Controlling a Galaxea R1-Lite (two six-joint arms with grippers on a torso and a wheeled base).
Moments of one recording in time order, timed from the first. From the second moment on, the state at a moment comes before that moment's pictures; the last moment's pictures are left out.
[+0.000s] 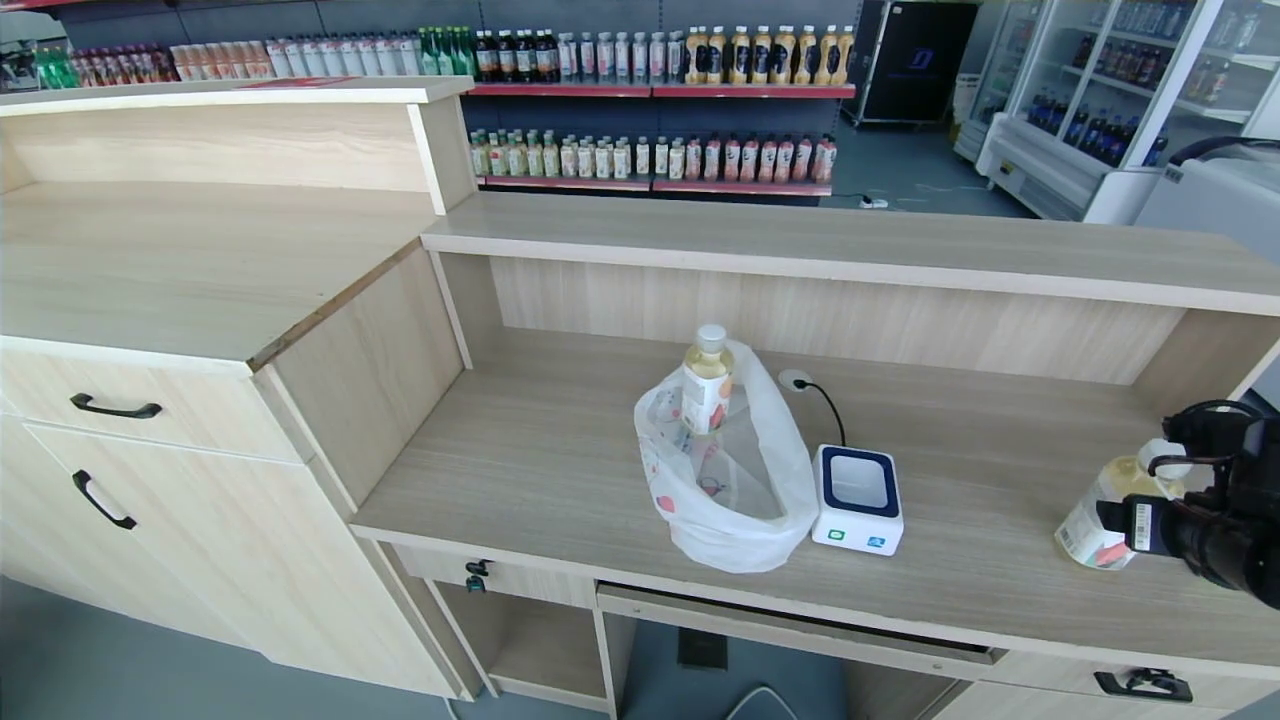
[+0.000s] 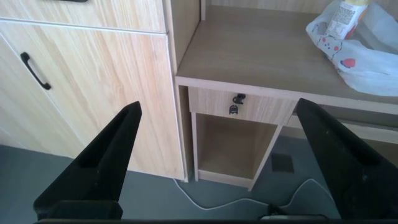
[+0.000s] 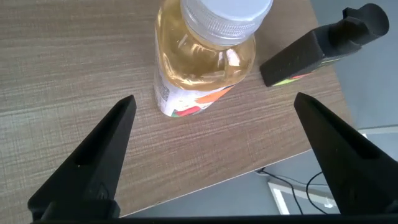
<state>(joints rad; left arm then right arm) 0.00 0.00 0.00 0.00 0.00 0.00 -0.28 1.84 -0.48 -0.87 -0.27 -0.13</state>
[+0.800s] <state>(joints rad) 0.00 0.00 0.00 0.00 0.00 0.00 -0.28 1.97 -0.45 -1.10 -0.28 -0.17</state>
